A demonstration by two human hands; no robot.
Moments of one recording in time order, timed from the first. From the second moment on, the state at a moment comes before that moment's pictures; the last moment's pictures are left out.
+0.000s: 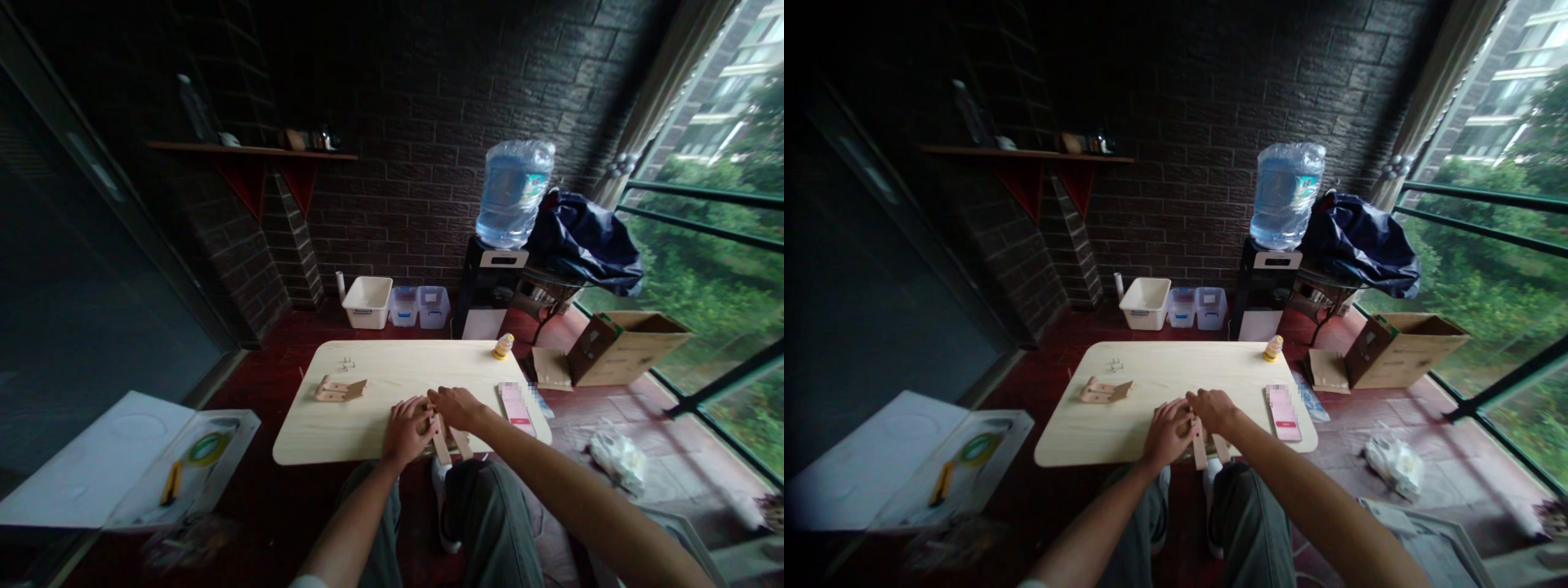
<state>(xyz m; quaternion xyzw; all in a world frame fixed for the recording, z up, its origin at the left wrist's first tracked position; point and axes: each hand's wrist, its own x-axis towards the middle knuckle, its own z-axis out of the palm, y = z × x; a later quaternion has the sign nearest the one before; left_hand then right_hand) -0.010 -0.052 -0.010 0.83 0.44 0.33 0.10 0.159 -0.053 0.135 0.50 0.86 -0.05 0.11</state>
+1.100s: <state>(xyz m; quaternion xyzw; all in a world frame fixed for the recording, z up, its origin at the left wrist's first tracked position) -0.008 -0.048 -0.017 0.83 0.45 0.33 0.08 0.163 -0.052 0.132 0.48 0.87 -0.03 0.12</state>
